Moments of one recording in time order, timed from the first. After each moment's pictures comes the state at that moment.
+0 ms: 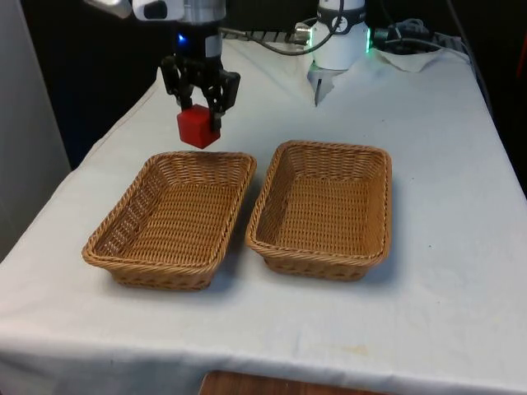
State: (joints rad) arm 0.31 0.45 -0.68 -2.01 0.30 2.39 -0.16
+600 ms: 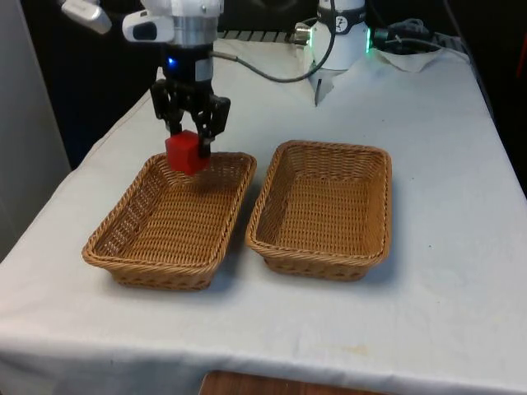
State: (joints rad) arm 0.30 0.61 -0.67 -1.88 0.49 2.45 -0.24
